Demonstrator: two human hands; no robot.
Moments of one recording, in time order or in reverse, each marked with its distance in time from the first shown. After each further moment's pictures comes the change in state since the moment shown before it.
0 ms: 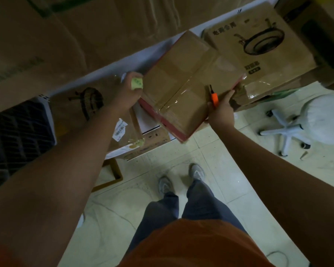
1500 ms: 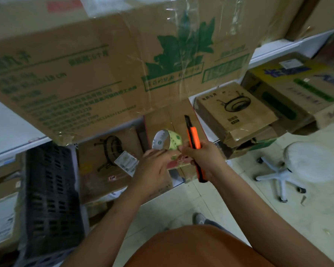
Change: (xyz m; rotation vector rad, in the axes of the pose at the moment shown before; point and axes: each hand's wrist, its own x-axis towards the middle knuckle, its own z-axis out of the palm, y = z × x) left_hand -0.205 0.045 -0.013 0.280 0.078 0.645; right_hand -0.188 -0.107 -0.093 0.626 -0.239 -0.129
